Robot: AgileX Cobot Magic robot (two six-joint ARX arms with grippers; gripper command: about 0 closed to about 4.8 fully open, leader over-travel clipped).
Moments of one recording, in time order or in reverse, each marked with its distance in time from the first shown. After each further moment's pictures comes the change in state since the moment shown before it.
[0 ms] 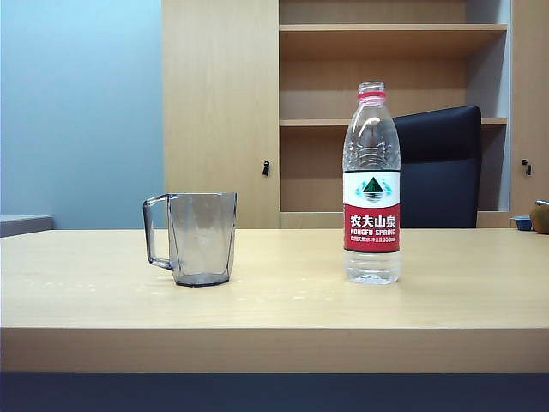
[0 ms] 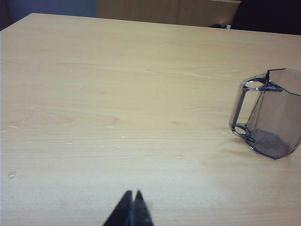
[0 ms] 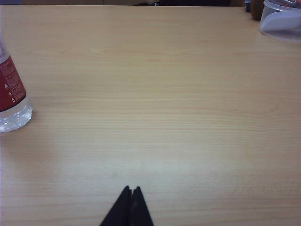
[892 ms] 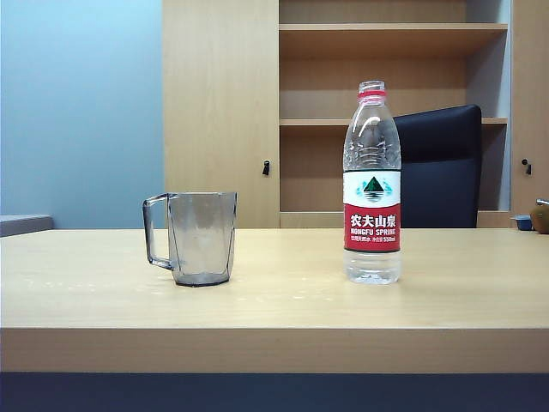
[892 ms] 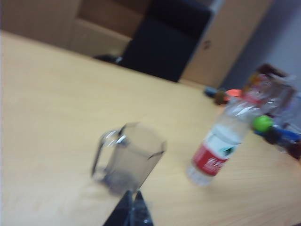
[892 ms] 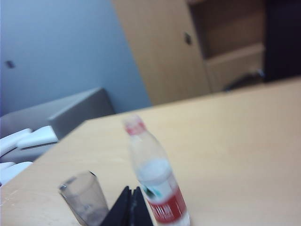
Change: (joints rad) left arm 0.000 0.002 0.172 0.025 0.397 -0.319; right arm 0.000 0.013 0.369 -0.021 -0.343 0.383
